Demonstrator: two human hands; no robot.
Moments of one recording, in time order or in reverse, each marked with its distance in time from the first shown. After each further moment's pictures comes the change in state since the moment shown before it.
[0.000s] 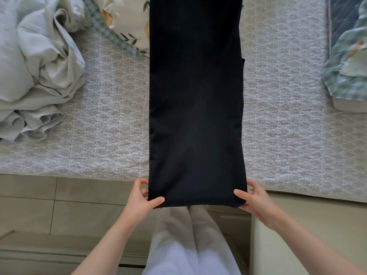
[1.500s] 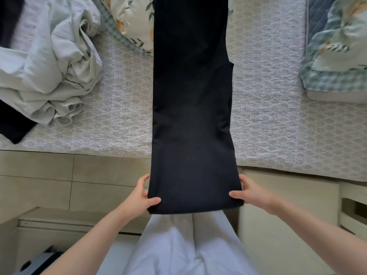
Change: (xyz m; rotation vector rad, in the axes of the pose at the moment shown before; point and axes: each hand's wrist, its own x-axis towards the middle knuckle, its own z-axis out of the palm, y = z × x) left_hand -0.115 0.027 -0.016 0.130 -0.230 -0.238; right_hand -0.119 -0.028 -0.002 -0.525 -0.184 0.079
